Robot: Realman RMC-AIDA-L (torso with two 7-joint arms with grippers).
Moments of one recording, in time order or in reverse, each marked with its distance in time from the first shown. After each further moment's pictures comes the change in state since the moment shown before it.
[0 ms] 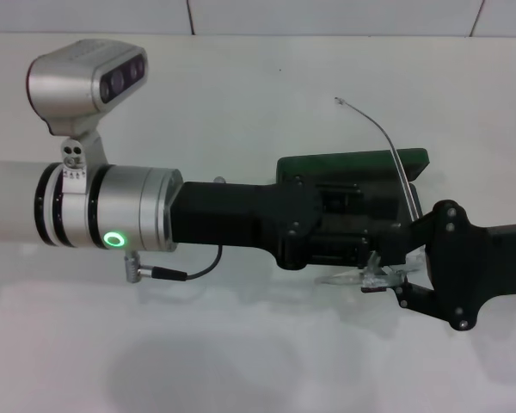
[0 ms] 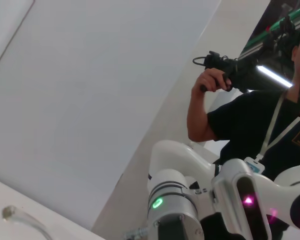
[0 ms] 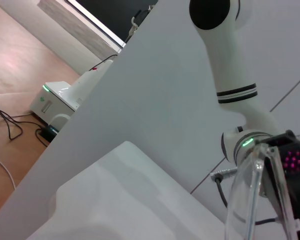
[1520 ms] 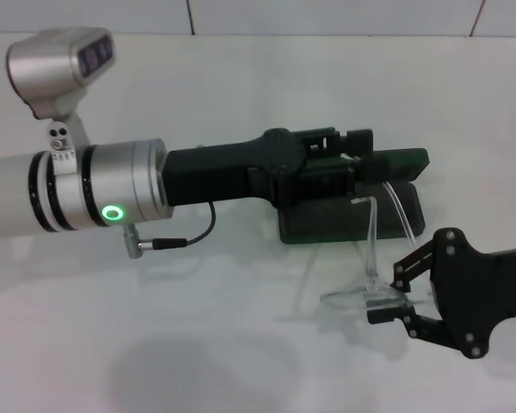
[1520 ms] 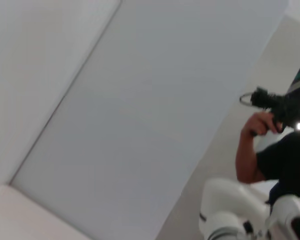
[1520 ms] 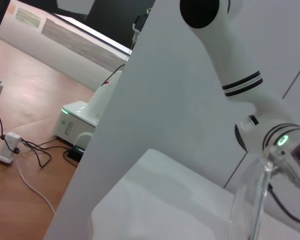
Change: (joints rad) left arm 0.019 0.007 0.011 -0.024 -0.142 -0.094 0.016; right arm 0.000 -0.001 -0.001 -0.008 -0.059 -0.044 0.200
